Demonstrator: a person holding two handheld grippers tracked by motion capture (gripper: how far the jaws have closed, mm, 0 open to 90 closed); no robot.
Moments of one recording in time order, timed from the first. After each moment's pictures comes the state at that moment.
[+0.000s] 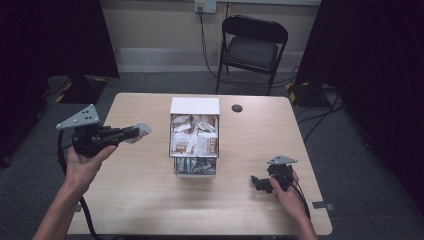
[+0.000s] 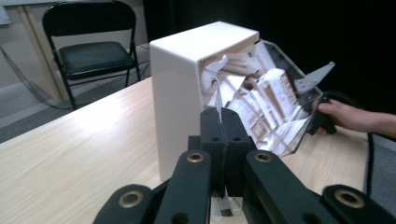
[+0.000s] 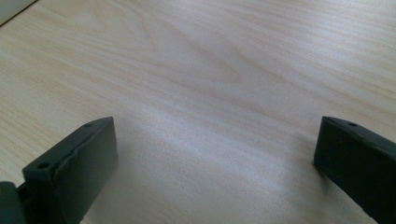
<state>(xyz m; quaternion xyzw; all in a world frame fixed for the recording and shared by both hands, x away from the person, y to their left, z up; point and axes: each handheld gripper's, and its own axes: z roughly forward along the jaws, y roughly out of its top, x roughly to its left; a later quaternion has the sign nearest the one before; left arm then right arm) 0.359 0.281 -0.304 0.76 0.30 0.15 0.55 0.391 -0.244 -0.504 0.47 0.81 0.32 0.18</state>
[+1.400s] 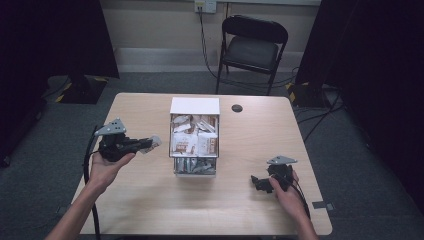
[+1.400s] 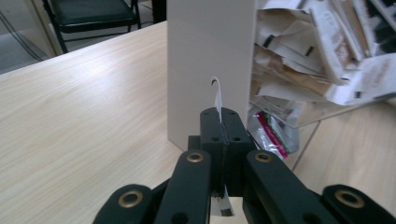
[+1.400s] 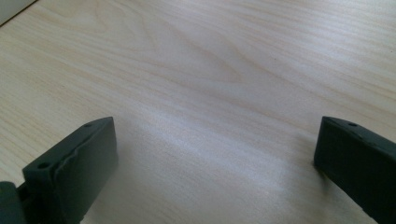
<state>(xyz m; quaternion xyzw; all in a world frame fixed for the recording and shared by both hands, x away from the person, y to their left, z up) 0.396 0.260 -0.383 0.80 0.34 0.12 0.49 0.391 -0.244 -0.504 0.47 0.81 0.32 0.18</state>
